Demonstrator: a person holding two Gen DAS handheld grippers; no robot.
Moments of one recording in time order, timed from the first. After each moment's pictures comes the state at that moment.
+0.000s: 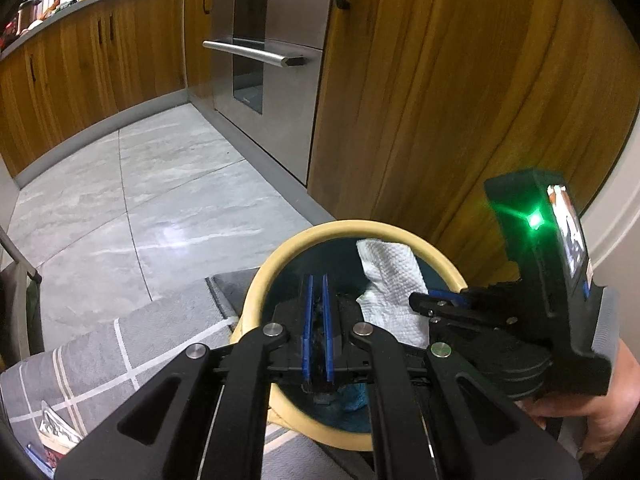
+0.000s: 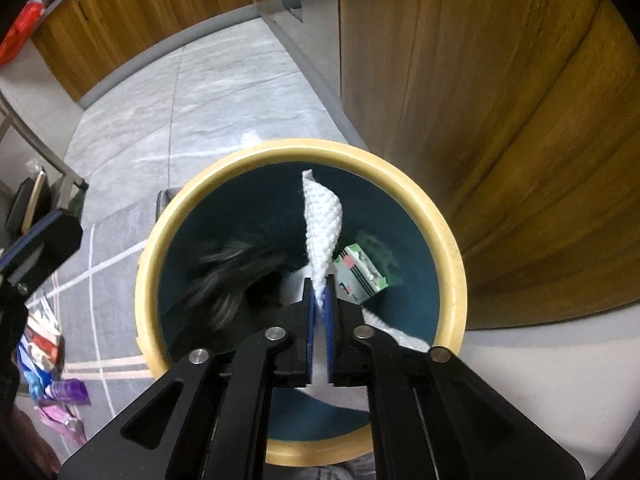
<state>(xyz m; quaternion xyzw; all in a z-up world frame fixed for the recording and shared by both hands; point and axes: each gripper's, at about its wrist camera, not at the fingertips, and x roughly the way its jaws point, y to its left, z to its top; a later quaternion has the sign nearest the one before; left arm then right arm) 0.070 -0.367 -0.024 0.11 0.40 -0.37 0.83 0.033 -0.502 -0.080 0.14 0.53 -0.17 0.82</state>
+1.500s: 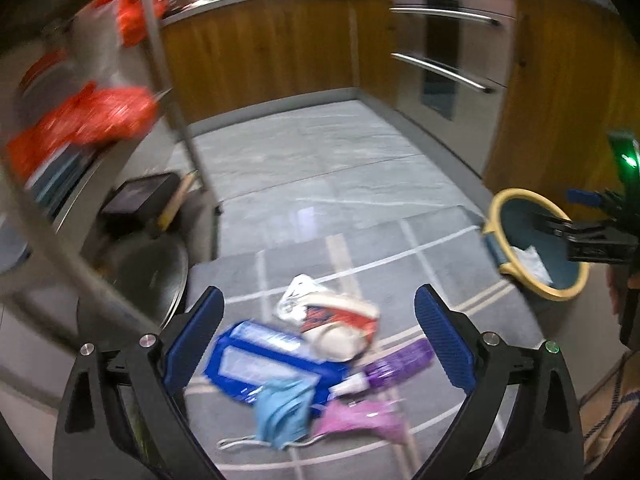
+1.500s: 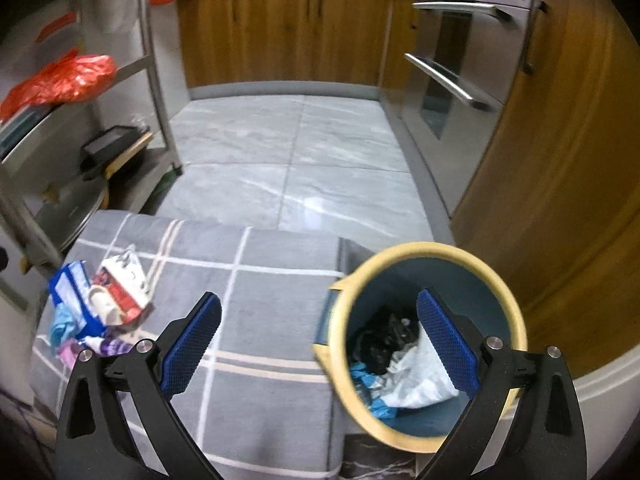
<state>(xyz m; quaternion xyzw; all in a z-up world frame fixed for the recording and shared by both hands) 0.022 -0.037 0.036 0.10 0.39 -0.13 0.91 0.021 -0.325 -0.007 -0.02 0.41 -0.04 0.91</state>
